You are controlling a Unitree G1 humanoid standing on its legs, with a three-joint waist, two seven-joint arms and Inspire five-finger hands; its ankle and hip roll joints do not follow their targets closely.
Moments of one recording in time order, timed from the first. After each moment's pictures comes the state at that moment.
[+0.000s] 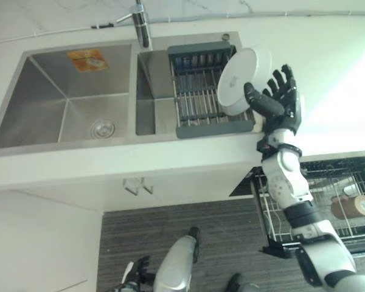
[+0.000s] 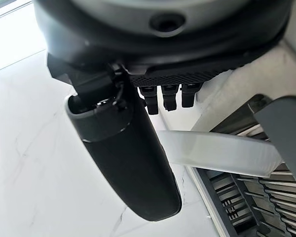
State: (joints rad) left arm 0.01 0.22 -0.25 1.13 -0.13 -0.13 0.16; right arm -0.69 -0.33 0.18 0.34 0.71 -0.23 -0.42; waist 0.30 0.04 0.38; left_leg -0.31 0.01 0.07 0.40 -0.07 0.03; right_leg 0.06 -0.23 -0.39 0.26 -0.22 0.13
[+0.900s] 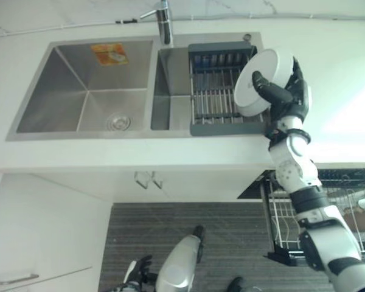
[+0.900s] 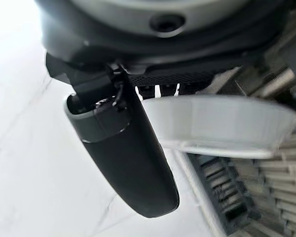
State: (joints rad) left arm 0.02 0.22 -0.29 1.11 -0.13 -0.14 0.15; right arm -0.85 -0.41 0.14 0.52 0.76 -0.14 -0.39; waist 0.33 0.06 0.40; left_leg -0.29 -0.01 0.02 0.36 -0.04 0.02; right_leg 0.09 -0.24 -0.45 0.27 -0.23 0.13
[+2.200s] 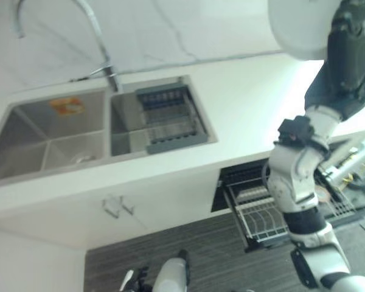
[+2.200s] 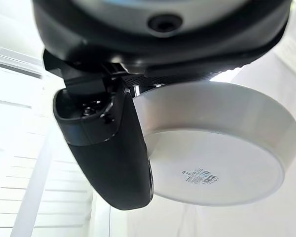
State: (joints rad) left arm 0.02 0.22 -0.27 1.21 -0.02 -0.09 0.19; right arm -0.49 -0.31 0.16 -0.21 0.46 -0.56 -0.75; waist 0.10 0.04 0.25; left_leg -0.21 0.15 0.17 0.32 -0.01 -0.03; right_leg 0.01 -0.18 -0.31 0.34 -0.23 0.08
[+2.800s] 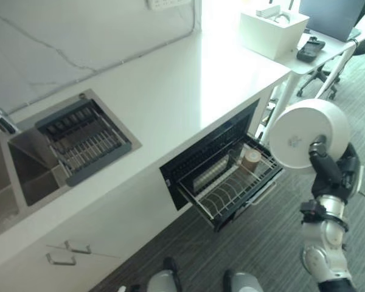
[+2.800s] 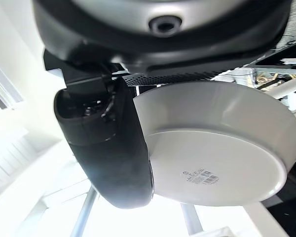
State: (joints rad) left arm 0.08 0.25 -0.32 1.19 -0.03 -0.02 0.18; right arm -0.01 -0.40 0.02 0.05 0.74 -0.47 -0.36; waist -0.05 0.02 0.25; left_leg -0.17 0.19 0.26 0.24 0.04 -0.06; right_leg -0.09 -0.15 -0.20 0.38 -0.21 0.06
